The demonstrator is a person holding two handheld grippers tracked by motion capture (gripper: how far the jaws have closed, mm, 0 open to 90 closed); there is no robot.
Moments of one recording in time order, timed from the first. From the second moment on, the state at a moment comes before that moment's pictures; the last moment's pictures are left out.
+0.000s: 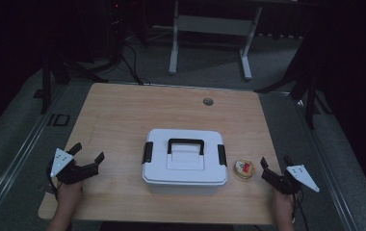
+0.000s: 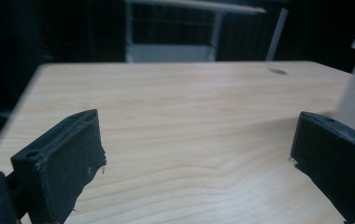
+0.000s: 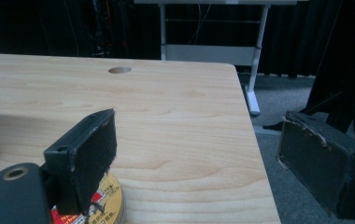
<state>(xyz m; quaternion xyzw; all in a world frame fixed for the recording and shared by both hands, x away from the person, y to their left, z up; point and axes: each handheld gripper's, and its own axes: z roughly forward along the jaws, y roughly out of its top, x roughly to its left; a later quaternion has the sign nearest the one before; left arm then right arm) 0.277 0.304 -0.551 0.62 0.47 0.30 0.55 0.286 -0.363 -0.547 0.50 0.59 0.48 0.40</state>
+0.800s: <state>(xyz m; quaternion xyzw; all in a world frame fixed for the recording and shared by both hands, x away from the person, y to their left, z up) 0.296 0.310 -0.528 0.79 0.37 0.22 0.44 0.287 -0.360 -0.549 0.49 0.61 0.48 0.39</state>
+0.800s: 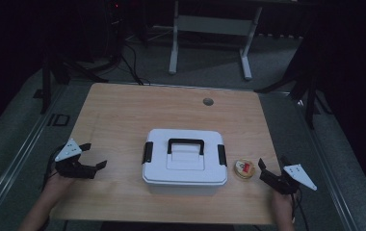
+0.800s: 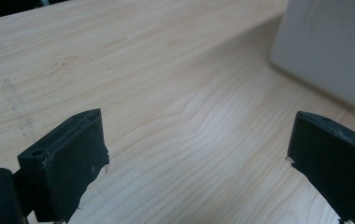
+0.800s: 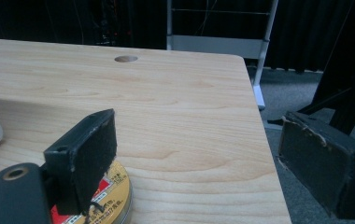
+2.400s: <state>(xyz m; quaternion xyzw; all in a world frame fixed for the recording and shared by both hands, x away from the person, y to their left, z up) 0.324 0.282 -0.485 0.96 0.28 -0.02 0.06 0.290 -0.357 -0.551 0.49 0.63 0.46 0.38</state>
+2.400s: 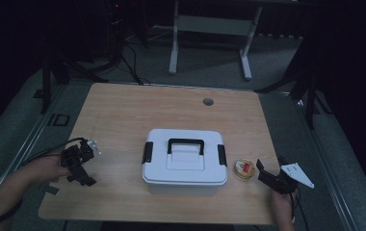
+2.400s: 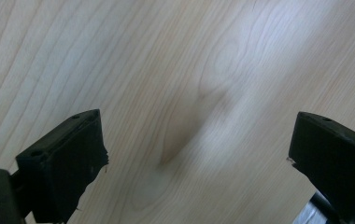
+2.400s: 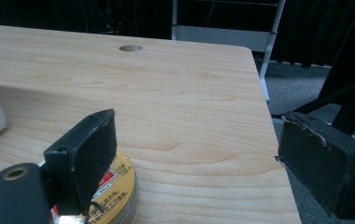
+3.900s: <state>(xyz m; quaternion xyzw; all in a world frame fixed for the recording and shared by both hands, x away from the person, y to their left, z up) 0.341 0.192 -0.389 0.99 0.16 -0.02 0.04 0.290 -0.357 -0.552 0.49 0.64 0.46 0.38</state>
